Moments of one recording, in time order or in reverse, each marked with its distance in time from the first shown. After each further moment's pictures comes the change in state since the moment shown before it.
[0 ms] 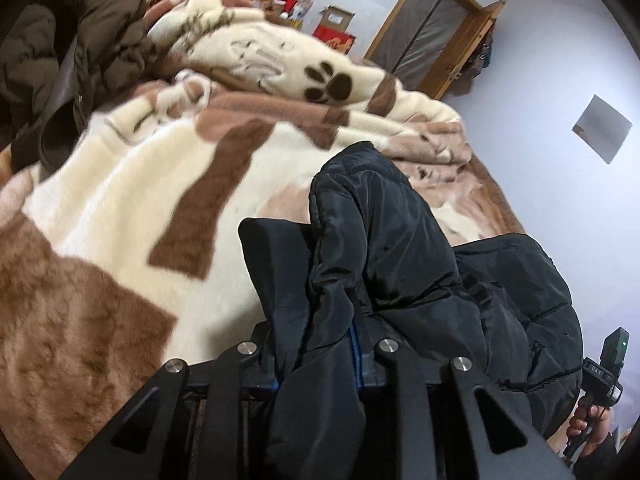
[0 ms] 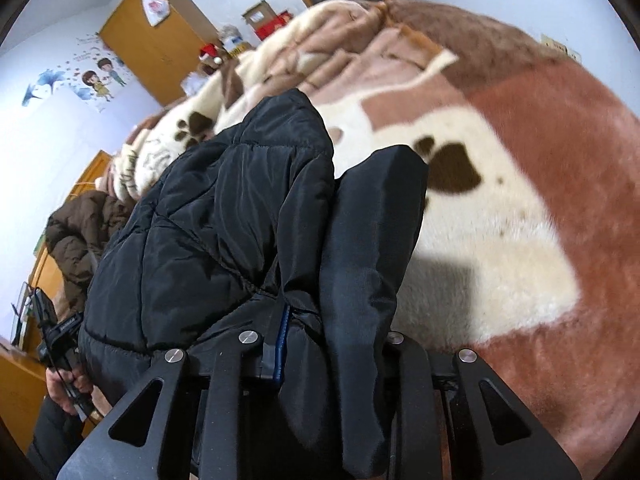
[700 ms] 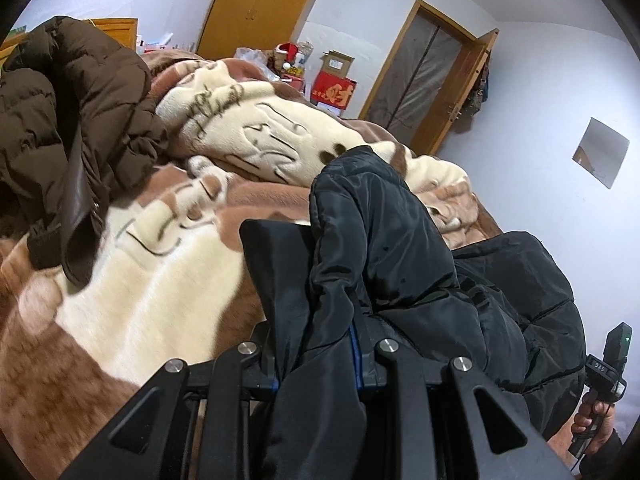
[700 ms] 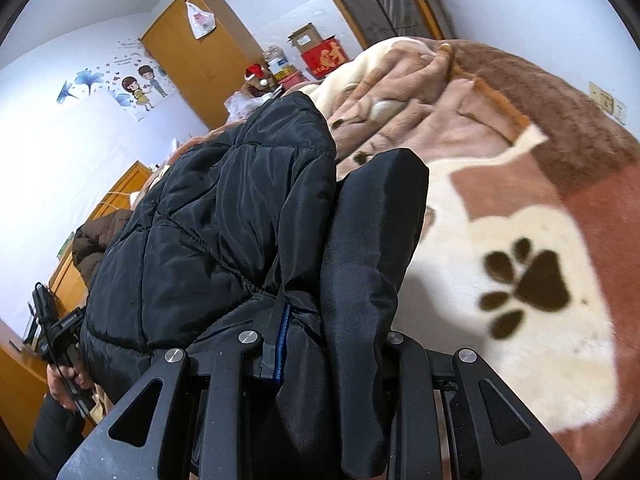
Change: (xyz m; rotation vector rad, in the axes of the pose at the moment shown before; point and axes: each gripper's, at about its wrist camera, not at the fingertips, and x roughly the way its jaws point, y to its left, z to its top) left arm -0.031 0.037 0.107 0.033 -0.152 0.038; right arm 0.055 0.090 0.081 -0.087 -0.071 0.118
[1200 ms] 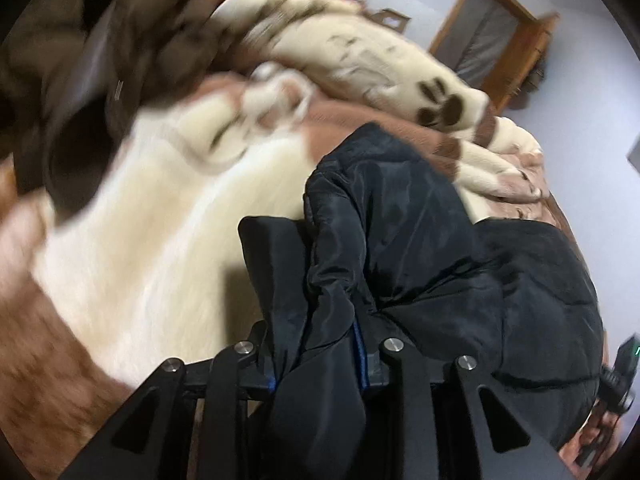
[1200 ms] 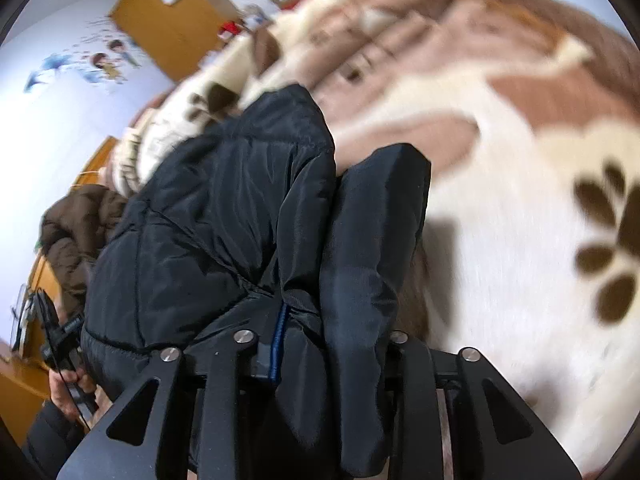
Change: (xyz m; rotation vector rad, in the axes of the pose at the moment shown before) left arm 0.113 0.107 -0.063 -0.126 0.164 0.114; right arm 0.127 -0.041 -0.053 0.098 0.165 -0.043
